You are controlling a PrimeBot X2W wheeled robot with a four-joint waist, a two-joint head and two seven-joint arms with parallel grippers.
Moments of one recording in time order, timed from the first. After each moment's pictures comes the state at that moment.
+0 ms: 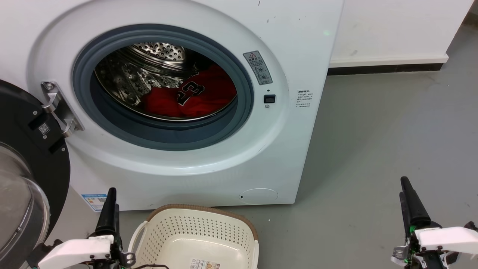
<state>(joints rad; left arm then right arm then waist) -0.05 0.05 0.16 0.27 -1.44 -0.12 0.01 -0.05 -0.05 -0.11 0.26 1.37 0.13 0.02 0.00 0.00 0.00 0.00</state>
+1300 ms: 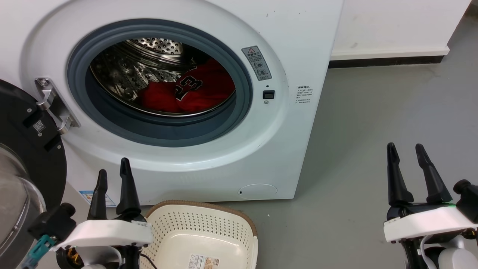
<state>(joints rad) -0.01 0.05 0.03 -0.06 -0.64 0.05 -0.12 -0.05 -0.05 -0.05 -0.03 0.32 0.13 -0.12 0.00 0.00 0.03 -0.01</state>
